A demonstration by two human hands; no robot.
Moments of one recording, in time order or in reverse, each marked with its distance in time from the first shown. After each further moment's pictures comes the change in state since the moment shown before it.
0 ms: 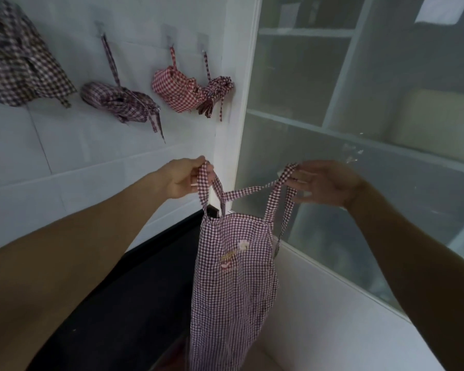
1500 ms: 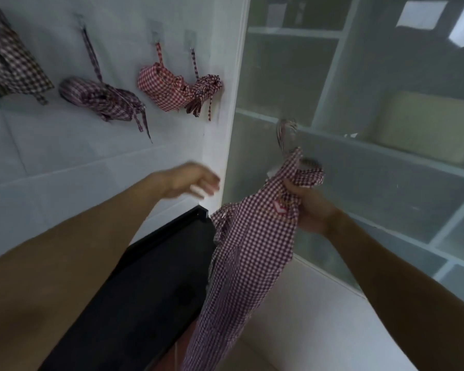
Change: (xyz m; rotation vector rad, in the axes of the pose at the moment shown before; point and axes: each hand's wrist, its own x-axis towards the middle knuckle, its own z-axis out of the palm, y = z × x) left_hand 0.008 0.000 0.022 0.643 -0.201 0.143; right_hand -0.004 0.058 0.024 0.062 0.145 -0.138
